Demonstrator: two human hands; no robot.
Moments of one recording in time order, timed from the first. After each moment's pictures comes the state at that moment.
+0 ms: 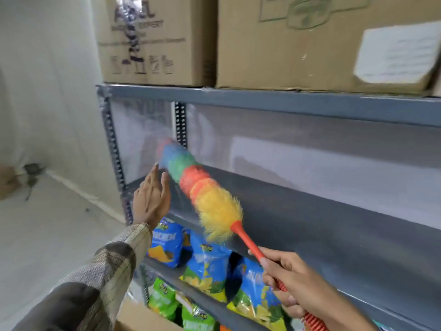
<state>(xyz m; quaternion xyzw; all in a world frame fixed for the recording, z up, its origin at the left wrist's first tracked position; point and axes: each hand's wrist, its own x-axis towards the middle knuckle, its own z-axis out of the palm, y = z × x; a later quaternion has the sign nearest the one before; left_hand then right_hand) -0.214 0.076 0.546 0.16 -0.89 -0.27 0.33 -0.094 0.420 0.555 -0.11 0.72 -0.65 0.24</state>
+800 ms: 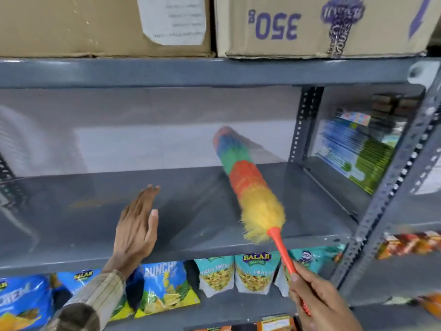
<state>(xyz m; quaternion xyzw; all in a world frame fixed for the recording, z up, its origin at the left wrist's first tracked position) -0.250 0.317 0.468 -0.26 -0.89 -0.27 0.26 0.043 0.577 0.510 0.22 0.63 -0.73 -0.11</state>
